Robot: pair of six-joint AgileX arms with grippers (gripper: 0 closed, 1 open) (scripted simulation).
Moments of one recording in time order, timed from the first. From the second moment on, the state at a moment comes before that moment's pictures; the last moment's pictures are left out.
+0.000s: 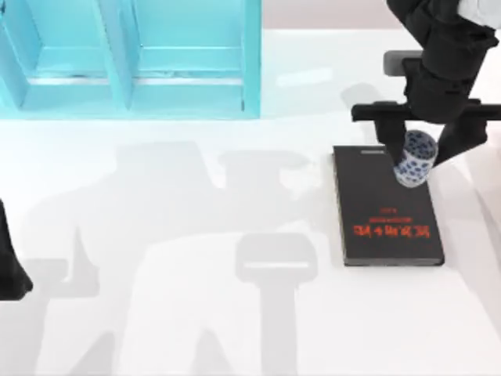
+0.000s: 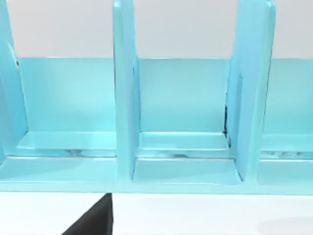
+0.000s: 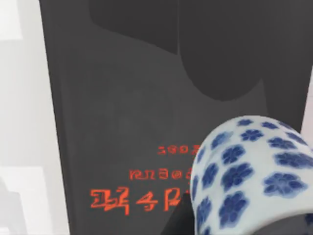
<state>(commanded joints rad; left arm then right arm) 0.00 0.00 0.00 0.00 0.00 0.00 0.32 2.15 1.84 -1.27 0.00 0.35</state>
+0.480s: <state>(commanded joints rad) 0.00 0.00 0.00 0.00 0.00 0.00 0.38 2.14 1.88 -1.31 0.00 0.40</state>
